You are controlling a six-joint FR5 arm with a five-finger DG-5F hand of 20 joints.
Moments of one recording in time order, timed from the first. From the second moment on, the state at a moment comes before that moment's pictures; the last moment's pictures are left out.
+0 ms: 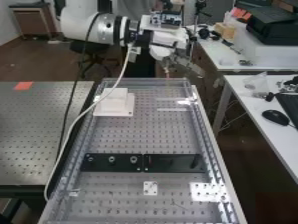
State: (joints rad) arm 1.74 -1.95 -1.45 -3.05 -1.35 -0.53
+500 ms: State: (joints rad) arm 1.80 -2.05 -1.29 -3.28 -1.37 -0.50
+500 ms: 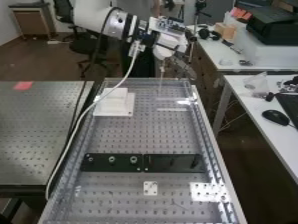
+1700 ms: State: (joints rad) arm 1.82 -2.38 -0.86 -3.76 -1.37 -0.51
